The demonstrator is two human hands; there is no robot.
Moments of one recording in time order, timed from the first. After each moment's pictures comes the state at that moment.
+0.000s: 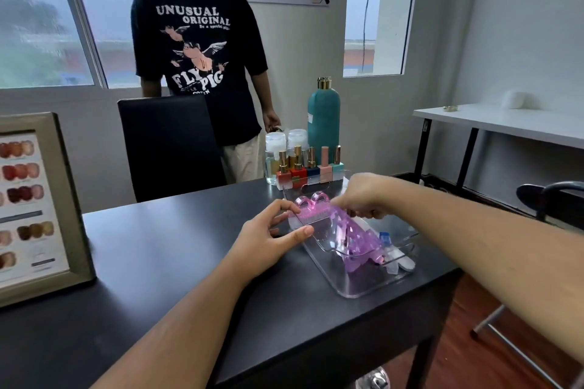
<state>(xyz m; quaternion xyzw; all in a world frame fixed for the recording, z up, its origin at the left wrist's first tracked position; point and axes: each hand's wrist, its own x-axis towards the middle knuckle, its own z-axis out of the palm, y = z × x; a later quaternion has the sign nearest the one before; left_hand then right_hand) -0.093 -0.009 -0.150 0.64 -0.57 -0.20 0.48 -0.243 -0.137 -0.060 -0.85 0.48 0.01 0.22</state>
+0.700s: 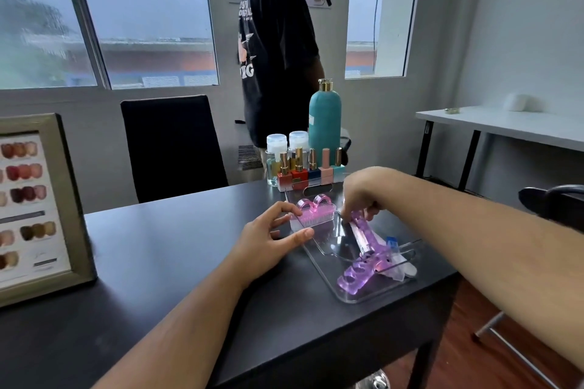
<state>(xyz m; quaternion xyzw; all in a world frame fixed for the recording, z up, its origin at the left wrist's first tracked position) -0.096 -0.009 -0.149 0.64 -0.57 -0.20 0.48 -0.231 -0.144 -0.047 -0.86 0.47 0.16 0.08</state>
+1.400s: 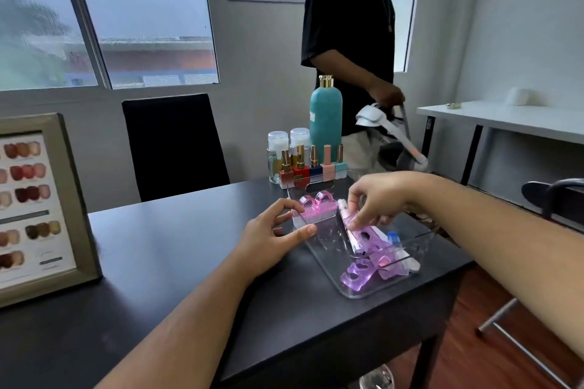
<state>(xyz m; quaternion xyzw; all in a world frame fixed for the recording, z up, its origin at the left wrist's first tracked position) -0.098 -0.008 -0.146 0.64 -0.57 -0.20 0.48 -0.274 -0.137 -0.050 -0.89 0.36 0.06 0.28</state>
